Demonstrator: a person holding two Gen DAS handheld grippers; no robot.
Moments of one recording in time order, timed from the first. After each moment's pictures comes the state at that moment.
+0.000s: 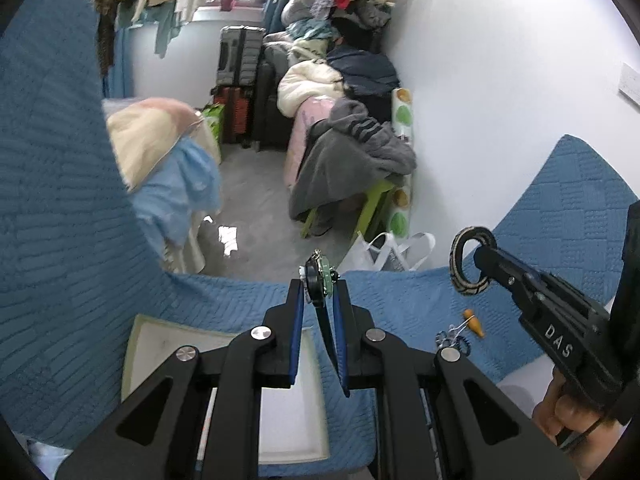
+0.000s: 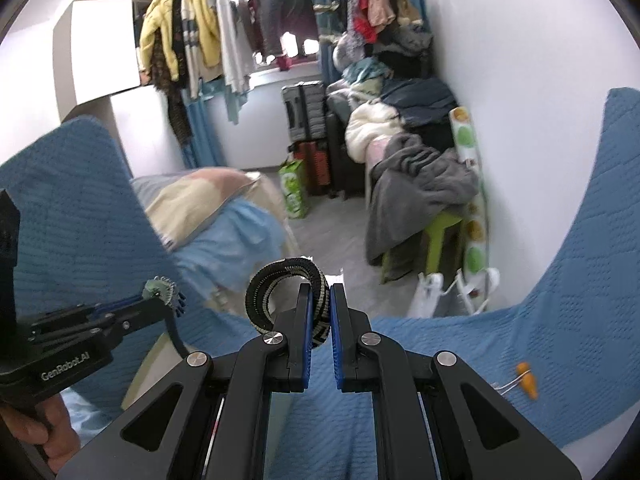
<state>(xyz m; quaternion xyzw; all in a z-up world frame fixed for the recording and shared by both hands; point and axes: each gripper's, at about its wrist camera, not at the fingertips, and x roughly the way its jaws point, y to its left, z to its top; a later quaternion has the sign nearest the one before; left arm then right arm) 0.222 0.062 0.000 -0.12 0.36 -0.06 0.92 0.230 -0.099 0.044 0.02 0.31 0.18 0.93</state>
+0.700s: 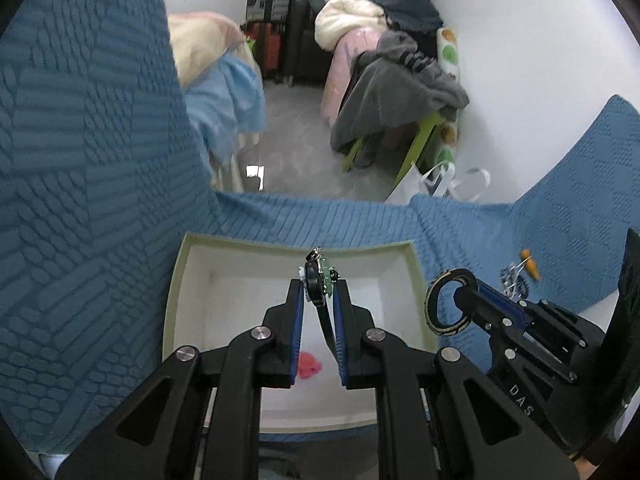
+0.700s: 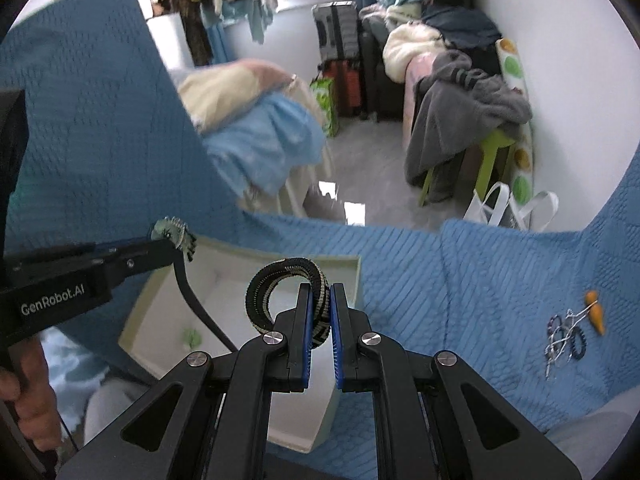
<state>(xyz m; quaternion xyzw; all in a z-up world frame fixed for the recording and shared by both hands) 0.217 0.120 -0.098 -0.10 0.47 -0.03 0.88 0.208 -0.010 -0.083 -0.02 0.43 0.20 0.88</state>
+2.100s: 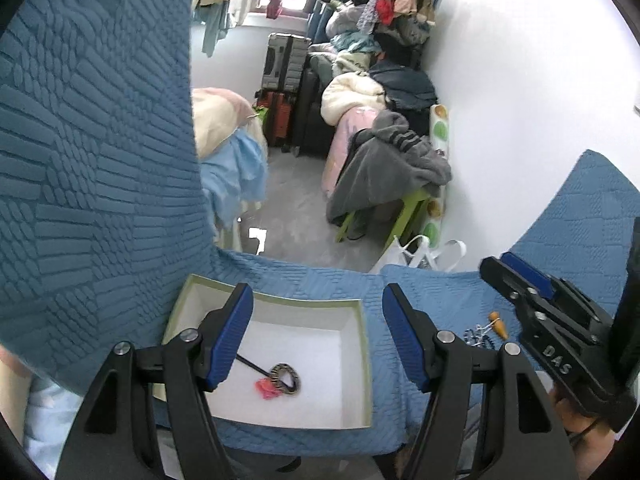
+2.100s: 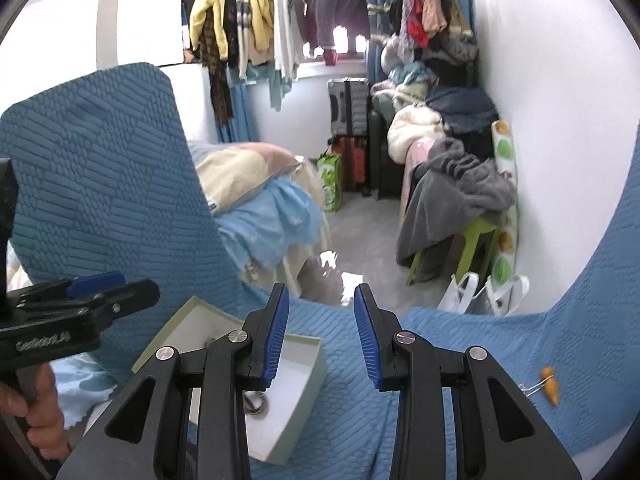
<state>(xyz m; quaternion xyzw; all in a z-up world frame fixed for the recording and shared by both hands) 0.160 0.092 -0.021 -0.13 0.34 0.00 0.93 0.190 -0.070 0.015 -0.03 0.28 0.22 0.93</state>
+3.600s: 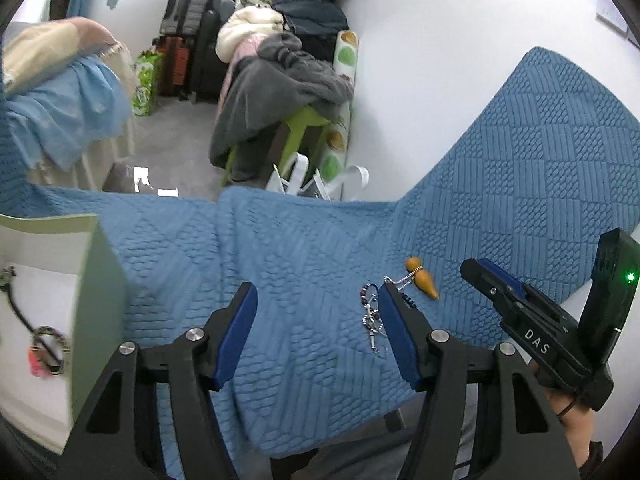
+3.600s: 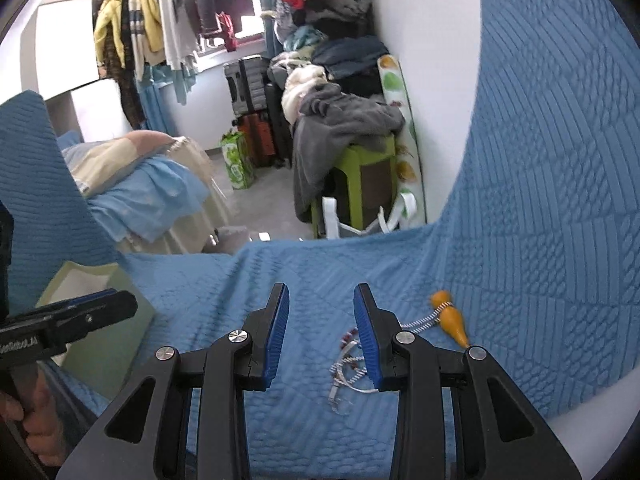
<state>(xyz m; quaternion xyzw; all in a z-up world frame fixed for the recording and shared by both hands) 0.240 -0.115 -0.140 -0.16 0.39 -0.15 0.89 0.218 -0.317 -0.110 0.04 0.34 0.11 0.93</state>
